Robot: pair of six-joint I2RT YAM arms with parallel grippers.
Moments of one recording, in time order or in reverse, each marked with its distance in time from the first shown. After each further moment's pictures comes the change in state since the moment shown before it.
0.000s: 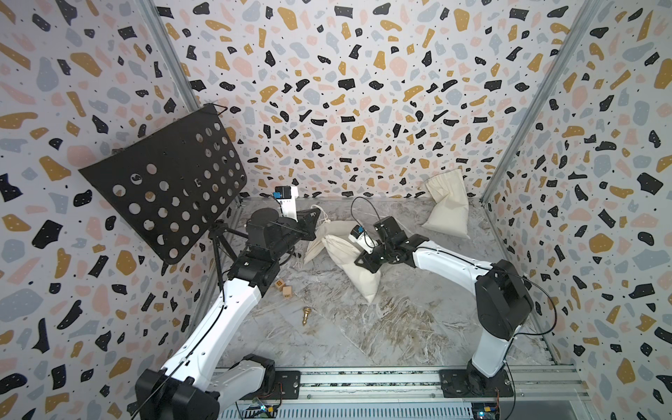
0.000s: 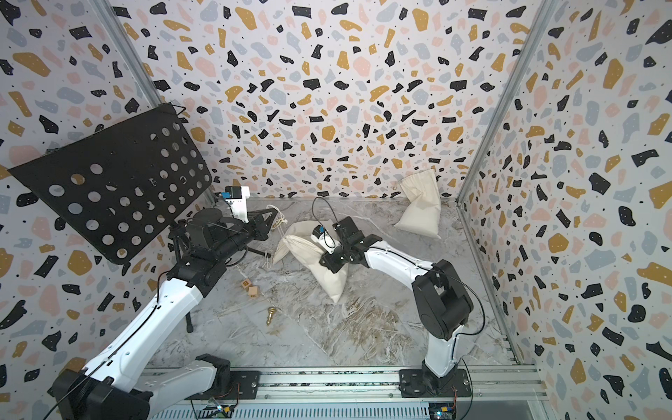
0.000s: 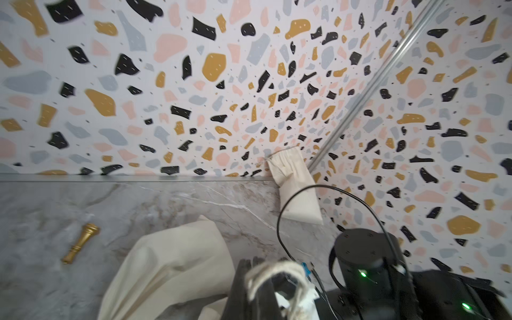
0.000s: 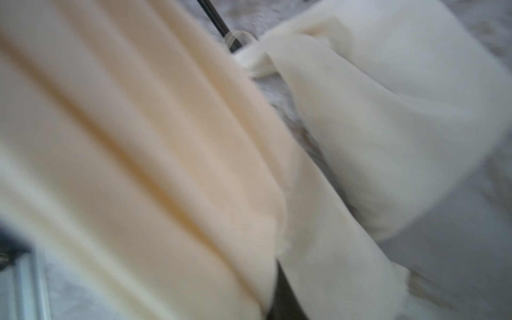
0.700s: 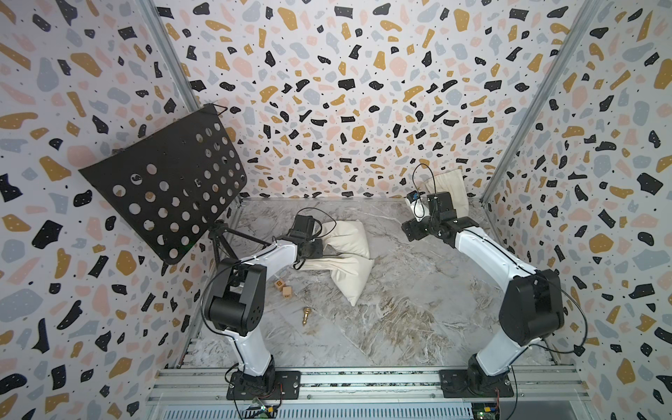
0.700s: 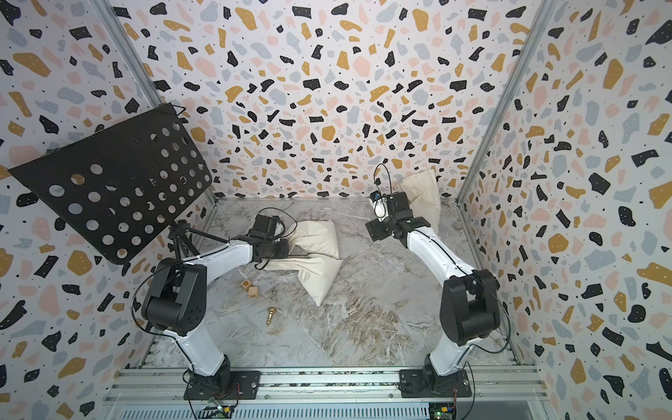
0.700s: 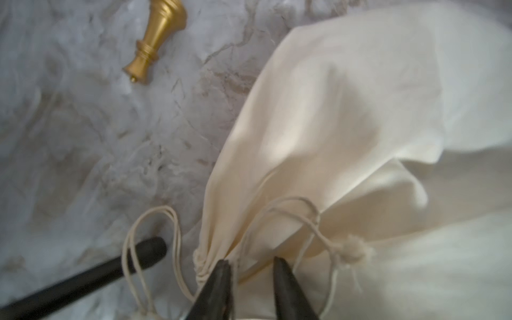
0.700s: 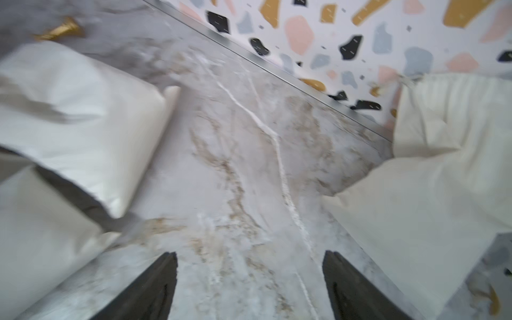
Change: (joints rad) left arm 0.013 0.684 0.134 -0.257 -0.217 0.148; right arm -0.417 -0.086 0.038 -0.053 0.408 -0.121
